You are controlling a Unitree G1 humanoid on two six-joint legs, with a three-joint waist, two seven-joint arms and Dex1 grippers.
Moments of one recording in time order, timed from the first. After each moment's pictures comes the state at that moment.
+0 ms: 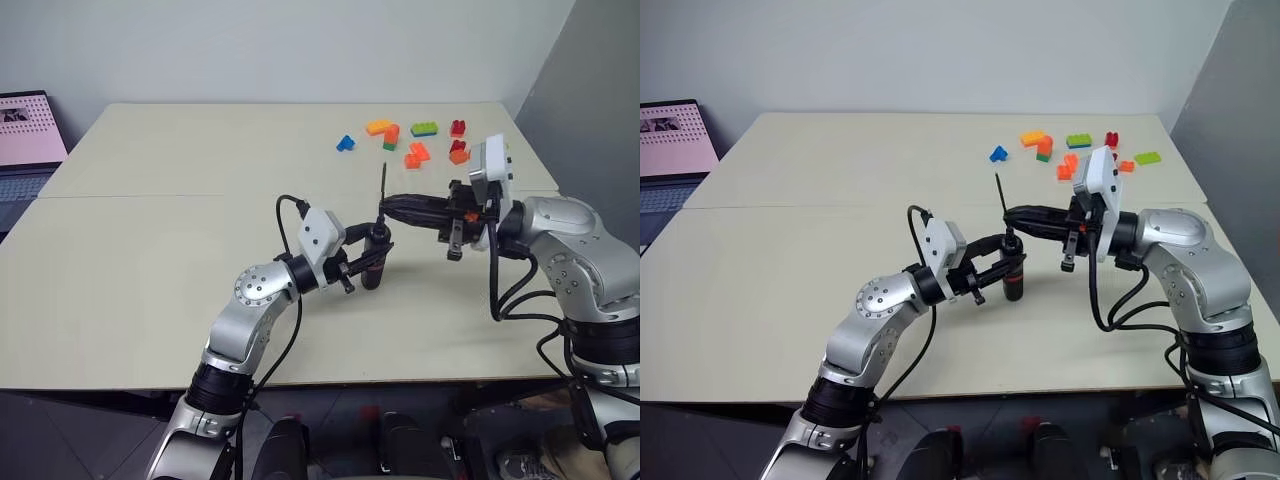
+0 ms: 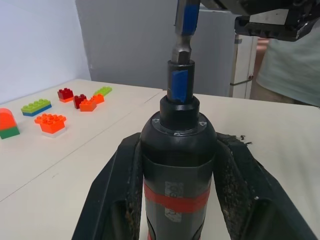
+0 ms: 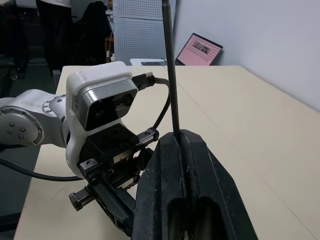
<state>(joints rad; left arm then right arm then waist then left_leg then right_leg) -0.42 0.22 -0.19 -0.14 -0.27 0.25 -0.73 -0.65 -0.62 0.03 -0.24 0.58 0.58 0.99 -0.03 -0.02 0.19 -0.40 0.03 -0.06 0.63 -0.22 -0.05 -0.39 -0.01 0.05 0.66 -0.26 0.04</state>
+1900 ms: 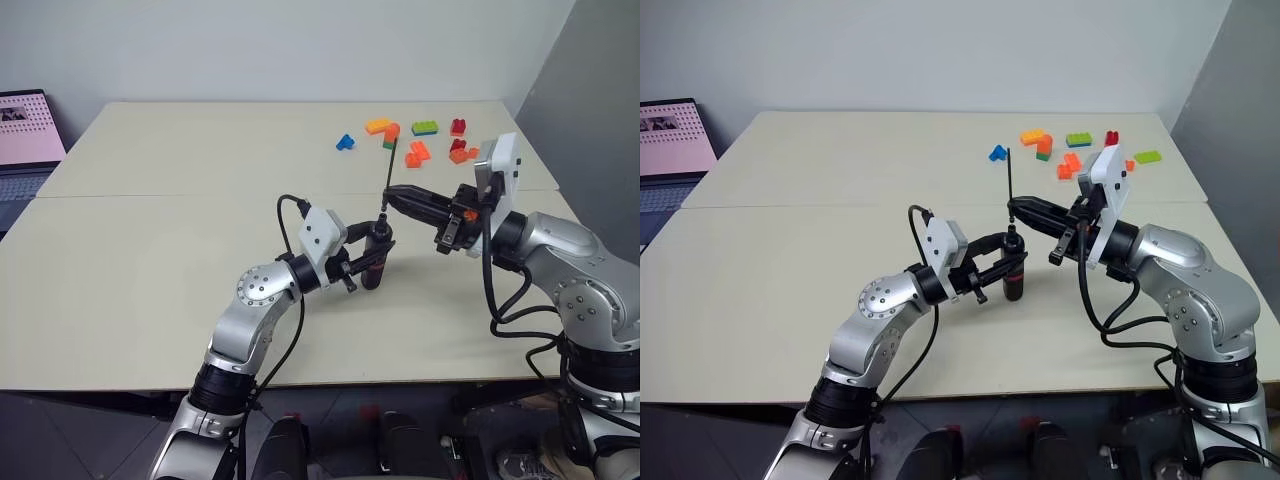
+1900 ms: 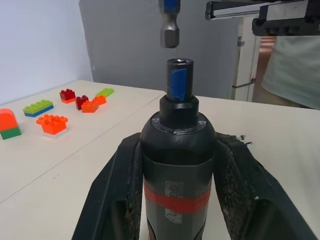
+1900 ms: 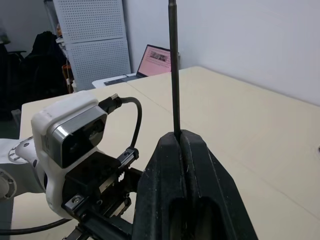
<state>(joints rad) -0.42 0.21 -0.19 -0.14 -0.26 0.25 -0.71 -0.56 -0.55 -0.08 -0.44 0.72 0.77 0.65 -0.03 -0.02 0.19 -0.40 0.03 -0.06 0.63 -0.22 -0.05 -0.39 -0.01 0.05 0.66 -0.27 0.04</state>
